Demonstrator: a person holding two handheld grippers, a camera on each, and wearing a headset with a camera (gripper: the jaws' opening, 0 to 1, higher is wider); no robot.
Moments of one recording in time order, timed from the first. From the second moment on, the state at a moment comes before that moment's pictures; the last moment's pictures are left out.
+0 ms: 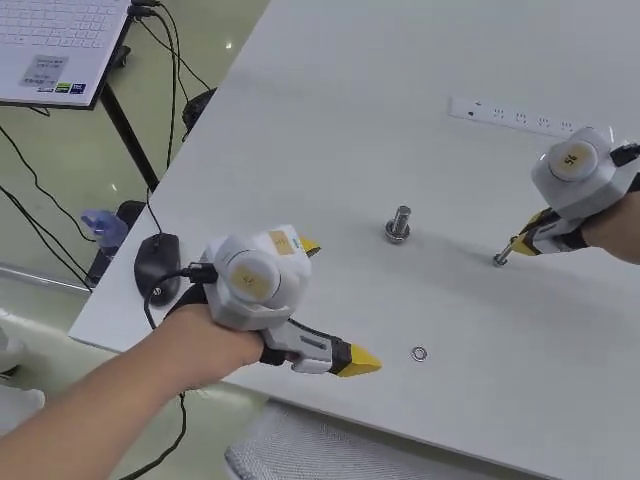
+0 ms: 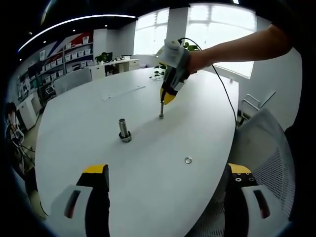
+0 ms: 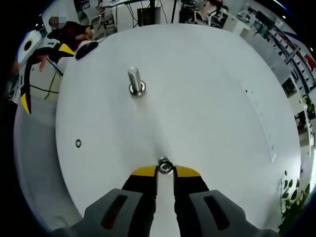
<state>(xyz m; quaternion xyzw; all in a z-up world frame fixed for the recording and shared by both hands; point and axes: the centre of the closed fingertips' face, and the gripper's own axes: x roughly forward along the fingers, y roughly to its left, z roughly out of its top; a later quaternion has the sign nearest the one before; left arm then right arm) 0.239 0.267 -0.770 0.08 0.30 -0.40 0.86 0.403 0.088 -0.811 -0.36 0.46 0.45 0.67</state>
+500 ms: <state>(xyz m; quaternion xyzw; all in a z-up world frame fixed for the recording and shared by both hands) 0.238 0.269 -0.767 0.08 0.30 -0.40 0.86 0.407 0.089 -0.829 -0.37 0.47 0.45 0.66</state>
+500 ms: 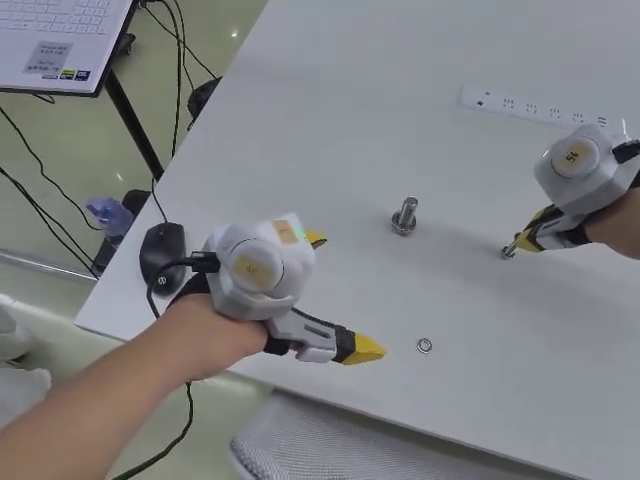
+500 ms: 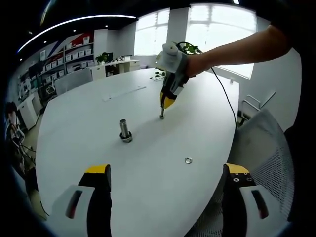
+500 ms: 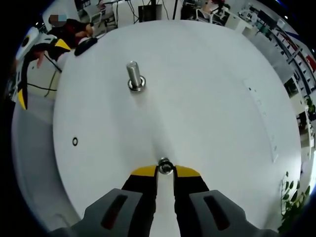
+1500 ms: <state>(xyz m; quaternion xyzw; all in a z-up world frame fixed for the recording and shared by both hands) 0.239 0.273 -0.769 0.09 0.31 -0.40 0.86 0.411 0.091 -0.862 -0.39 0.48 0.46 0.64</state>
